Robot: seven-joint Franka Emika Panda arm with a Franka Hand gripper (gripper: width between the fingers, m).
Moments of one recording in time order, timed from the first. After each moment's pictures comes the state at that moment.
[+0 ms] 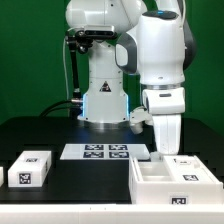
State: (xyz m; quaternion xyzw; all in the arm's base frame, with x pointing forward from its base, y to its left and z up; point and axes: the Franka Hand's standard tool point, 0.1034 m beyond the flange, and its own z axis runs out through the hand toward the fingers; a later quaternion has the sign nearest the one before) arm 0.420 0.122 0.012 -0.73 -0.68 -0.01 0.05
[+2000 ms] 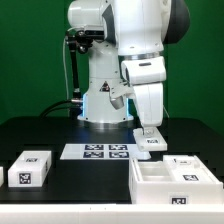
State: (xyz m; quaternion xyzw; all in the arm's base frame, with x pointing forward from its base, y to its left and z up) arm 0.428 0.083 0.068 -0.70 -0.71 -0.02 0.07
